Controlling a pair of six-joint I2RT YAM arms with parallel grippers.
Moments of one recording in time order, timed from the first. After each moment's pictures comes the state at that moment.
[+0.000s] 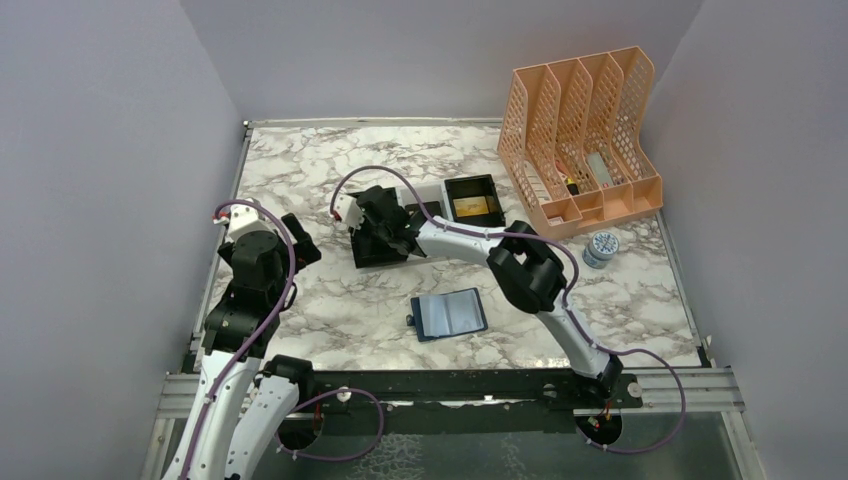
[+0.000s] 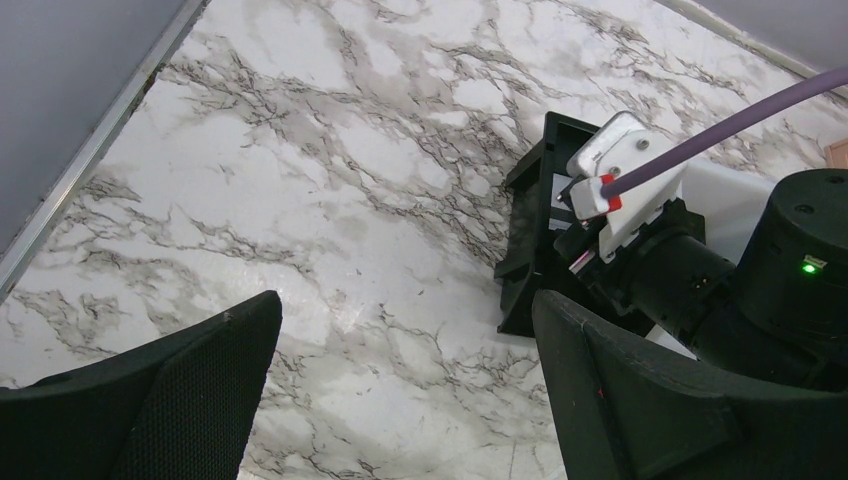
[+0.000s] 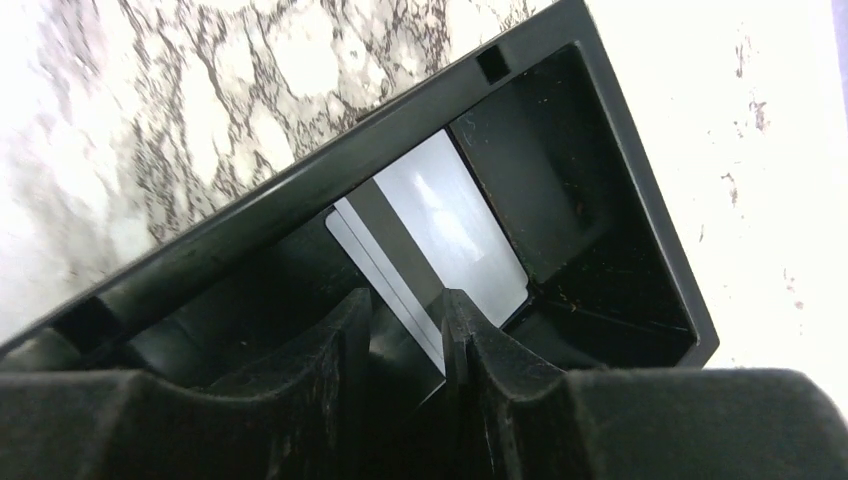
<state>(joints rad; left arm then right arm) -0.20 0.57 0.77 -0.65 -0.38 -0.46 0.96 2.35 1.81 -0.12 0.18 -0.53</state>
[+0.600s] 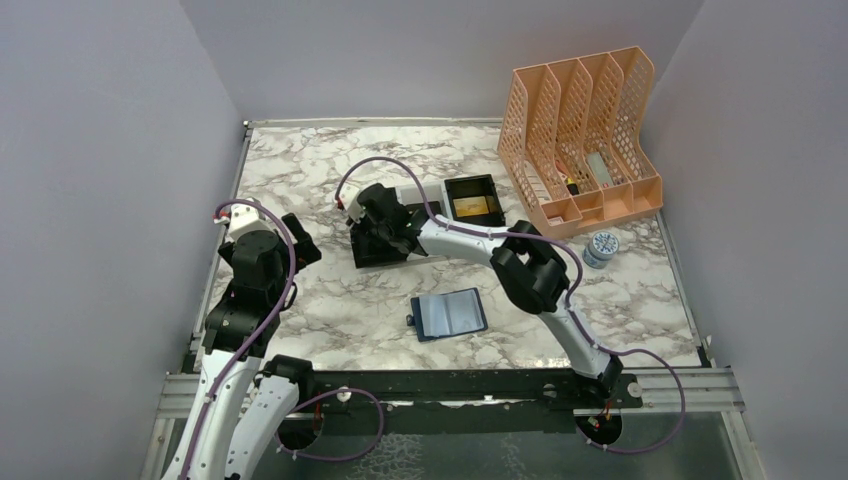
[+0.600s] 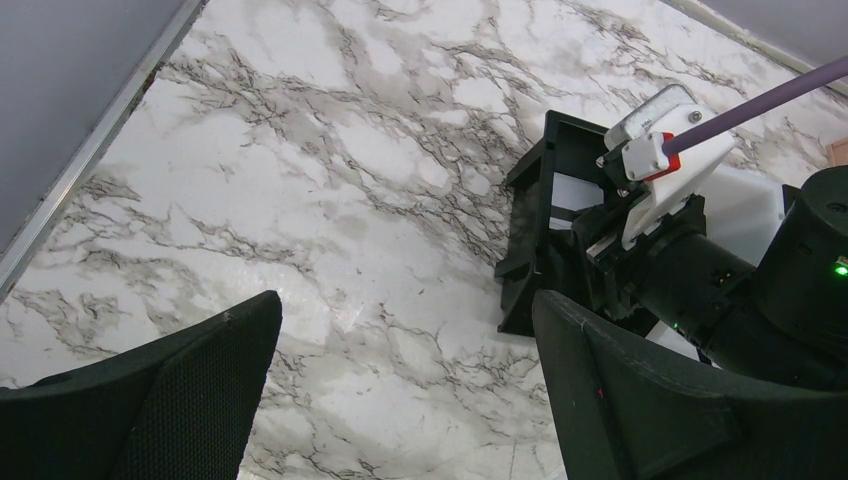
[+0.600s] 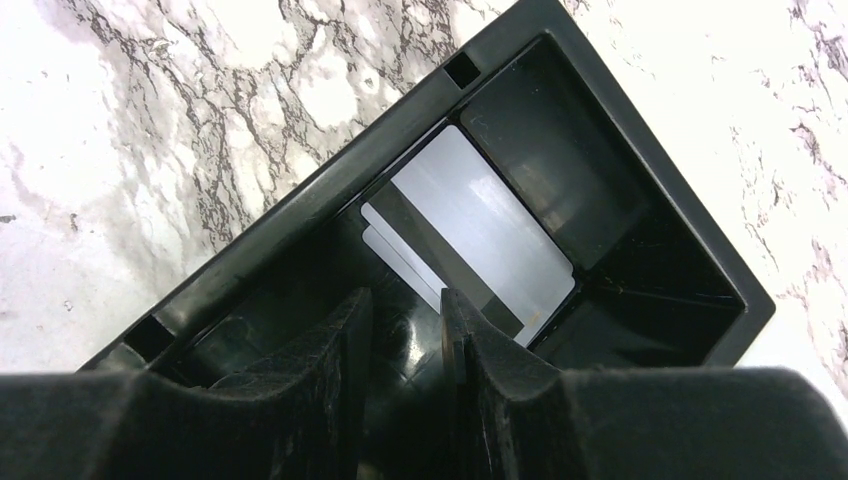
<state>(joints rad) -0.20 0.58 0.77 -0.65 -0.38 -0.46 0.96 2.32 1.80 -0.12 0.15 -0.26</state>
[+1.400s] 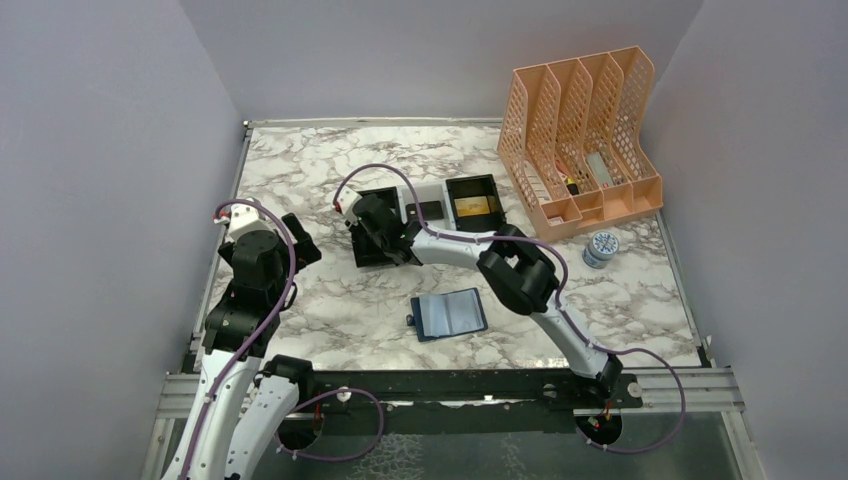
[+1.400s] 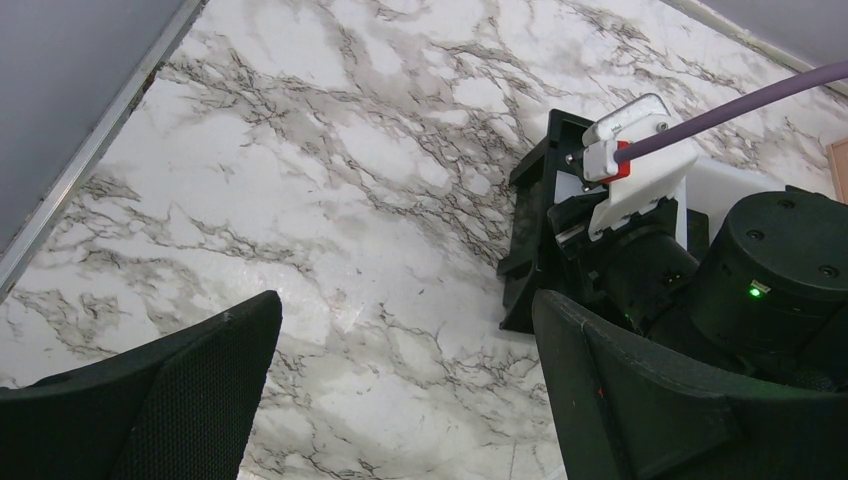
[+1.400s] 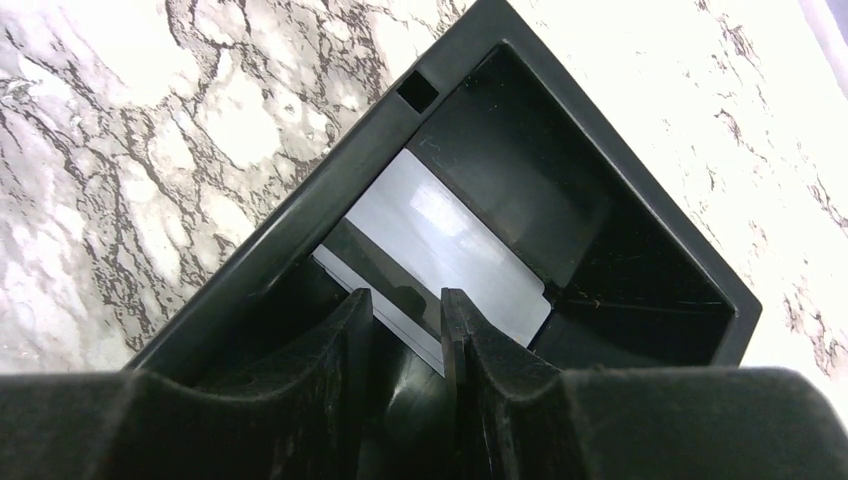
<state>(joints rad) -0.20 0.58 0.77 -0.65 -0.38 -0.46 0.98 2.40 1.80 0.04 0.34 -0.29</state>
